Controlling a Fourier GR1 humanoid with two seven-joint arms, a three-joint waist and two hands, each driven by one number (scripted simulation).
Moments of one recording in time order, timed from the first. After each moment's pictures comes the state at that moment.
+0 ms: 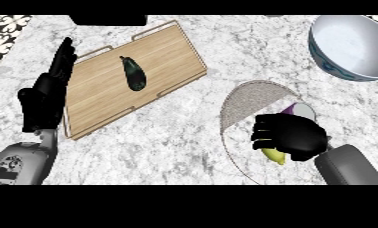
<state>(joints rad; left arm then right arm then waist) -0.22 0.37 -0.09 -1.58 -0.02 0.26 0.16 -0.24 -0.45 0.36 -1.32 1.18 -0.07 -1.02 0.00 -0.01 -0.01</state>
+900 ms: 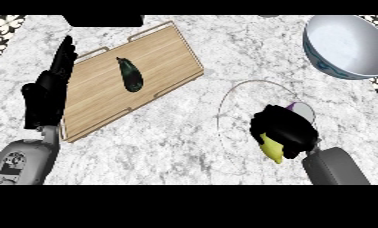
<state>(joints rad) -0.24 0.34 -0.06 -1.56 -0.05 0.24 0.16 -0.21 -0.33 0.27 -1.29 1.11 0.04 -0.74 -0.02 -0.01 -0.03</state>
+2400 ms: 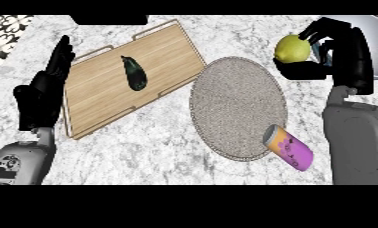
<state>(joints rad) -0.22 0.33 -0.03 -1.59 -0.07 0.20 0.18 -0.51 -0.13 -0.17 -1.59 0.76 -0.05 0.43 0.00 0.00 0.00</state>
